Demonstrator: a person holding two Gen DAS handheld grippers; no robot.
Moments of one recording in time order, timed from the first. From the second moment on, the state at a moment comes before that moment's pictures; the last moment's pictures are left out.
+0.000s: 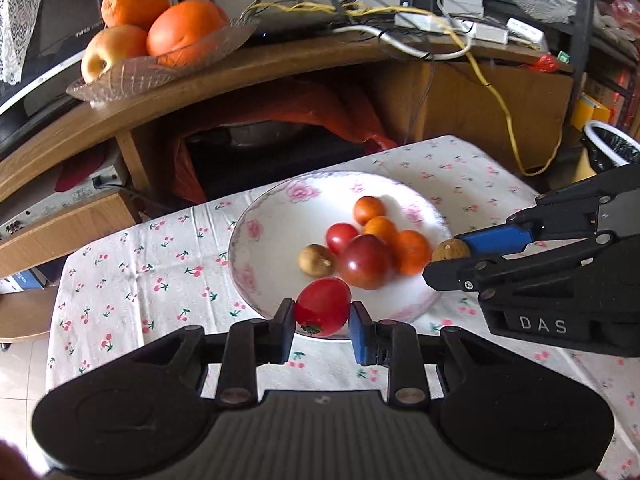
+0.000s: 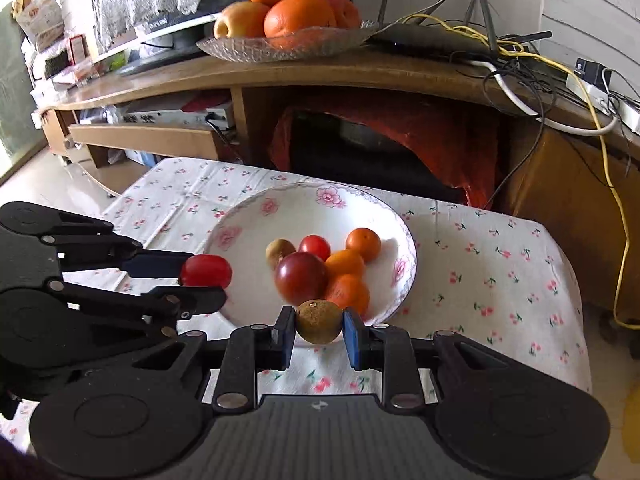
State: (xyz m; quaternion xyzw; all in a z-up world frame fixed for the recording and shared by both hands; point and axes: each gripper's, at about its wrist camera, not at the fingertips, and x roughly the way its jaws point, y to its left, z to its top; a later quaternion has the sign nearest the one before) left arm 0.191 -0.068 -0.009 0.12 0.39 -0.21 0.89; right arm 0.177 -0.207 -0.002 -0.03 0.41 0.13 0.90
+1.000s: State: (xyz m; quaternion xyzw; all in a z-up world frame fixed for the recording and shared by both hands) left arm 0.206 -0.063 -0.011 0.11 0.38 -0.18 0.90; right arm 0.201 -0.213 -0.006 -0.01 0.39 0.11 0.91
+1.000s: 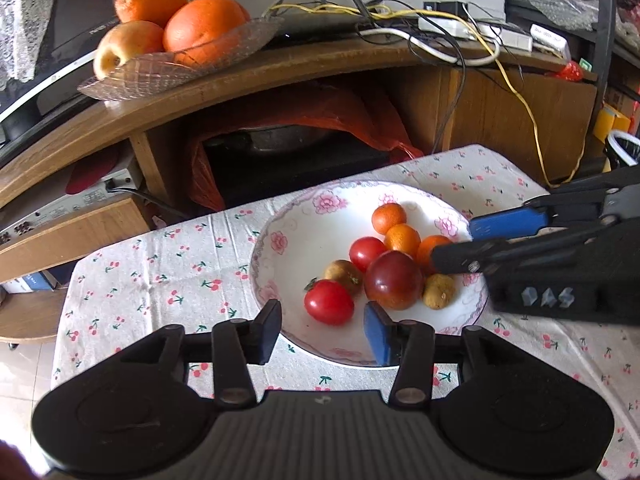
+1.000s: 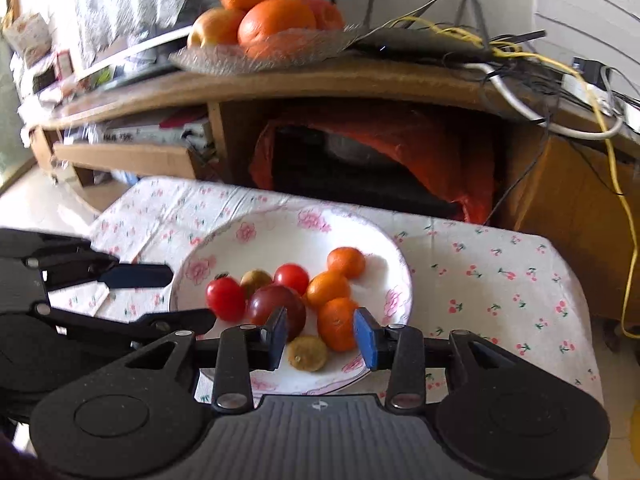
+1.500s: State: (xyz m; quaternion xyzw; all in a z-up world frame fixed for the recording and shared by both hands) left arm 0.148 -0.053 0.031 0.11 0.33 -0.11 0.93; right arm 0.139 -0.232 0.036 0.04 0.38 0.08 0.92
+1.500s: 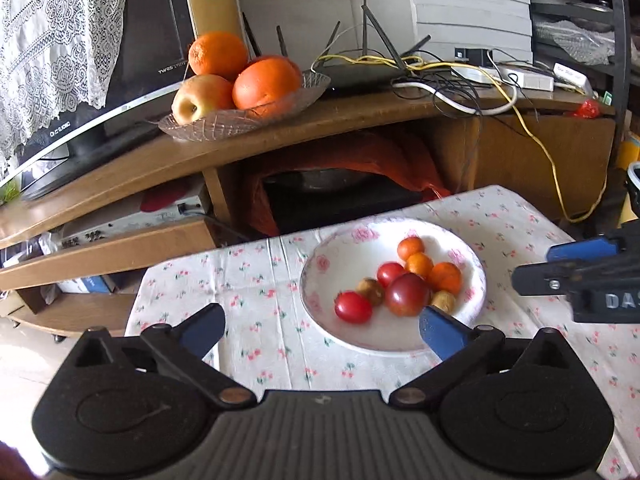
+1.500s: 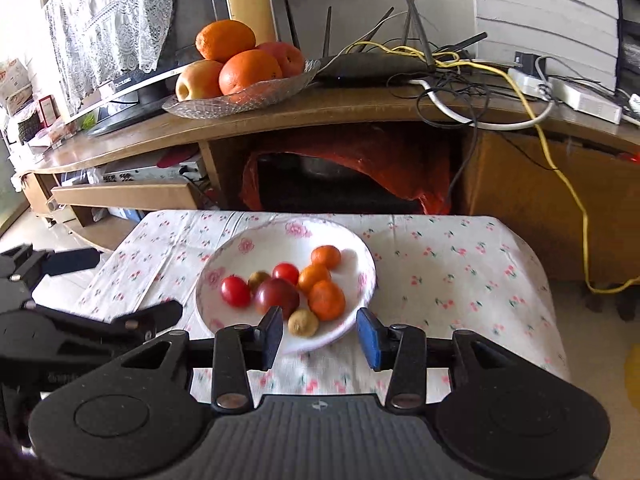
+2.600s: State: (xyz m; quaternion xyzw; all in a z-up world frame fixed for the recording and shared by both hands) left arm 0.021 -0.051 0.024 0.05 0.41 -0.10 0.91; right arm -0.015 -0.219 0.036 0.09 0.42 0.03 0.90
